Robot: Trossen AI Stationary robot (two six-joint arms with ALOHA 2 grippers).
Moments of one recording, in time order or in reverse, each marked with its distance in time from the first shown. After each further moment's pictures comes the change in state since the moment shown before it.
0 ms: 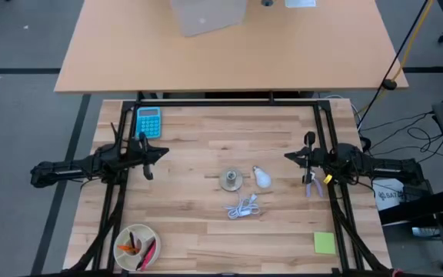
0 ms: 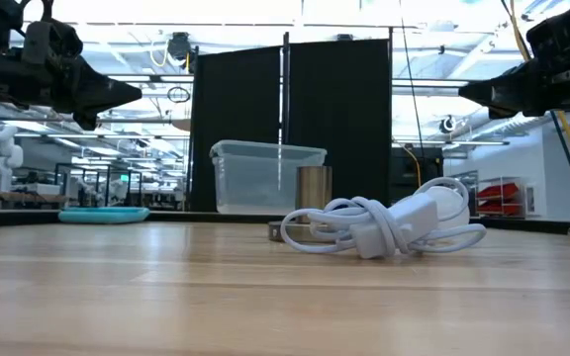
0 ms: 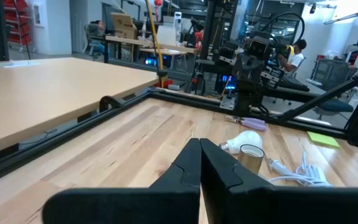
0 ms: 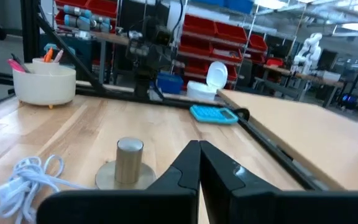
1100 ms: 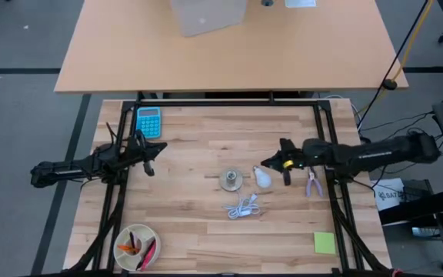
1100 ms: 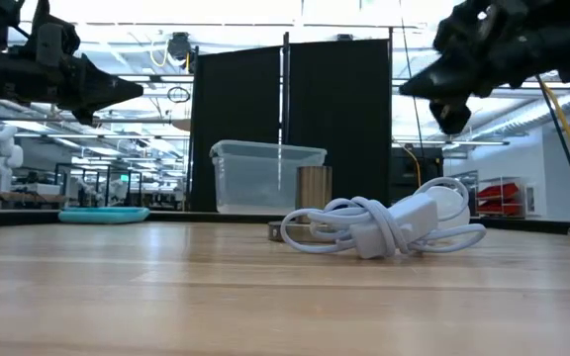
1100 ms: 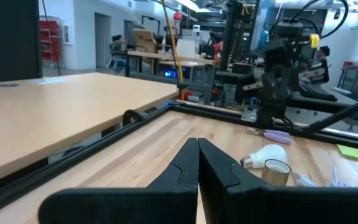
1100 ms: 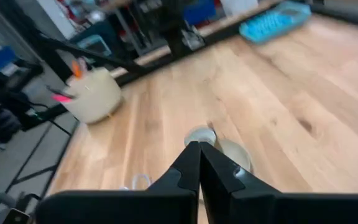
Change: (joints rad) left arm 0.000 0.000 0.000 0.050 -0.097 0.060; right arm 0.062 0.909 0.336 0.247 -0.092 0.619
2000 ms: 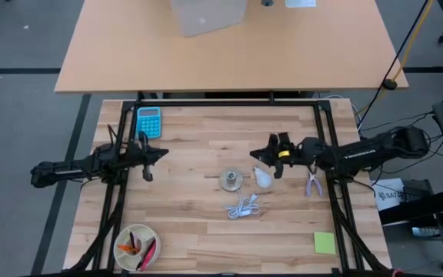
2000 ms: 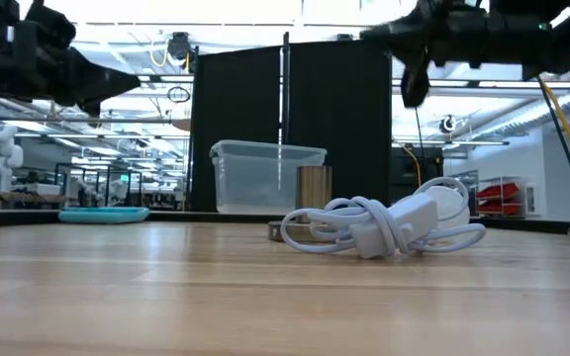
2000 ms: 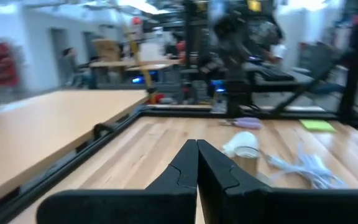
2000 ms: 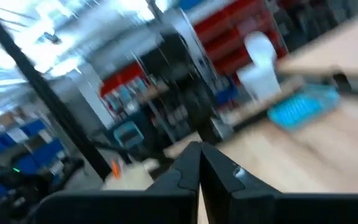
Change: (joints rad) left arm 0.000 0.000 0.000 0.002 0.191 0.155; right arm 0.015 0.242 0.033 0.629 0.074 0.100
